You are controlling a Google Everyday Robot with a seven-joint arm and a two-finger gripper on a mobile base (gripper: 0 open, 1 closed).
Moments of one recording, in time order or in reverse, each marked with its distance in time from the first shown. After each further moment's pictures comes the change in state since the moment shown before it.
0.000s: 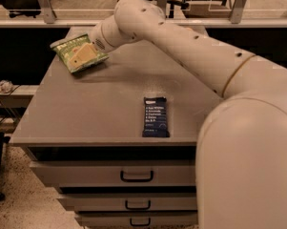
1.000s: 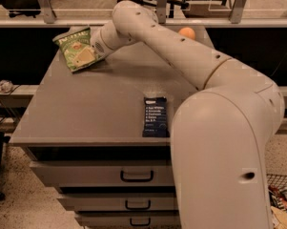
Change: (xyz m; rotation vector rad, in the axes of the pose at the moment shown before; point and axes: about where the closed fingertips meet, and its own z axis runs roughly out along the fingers) arm 0.021 -0.005 0.044 -0.082 0.054 0.072
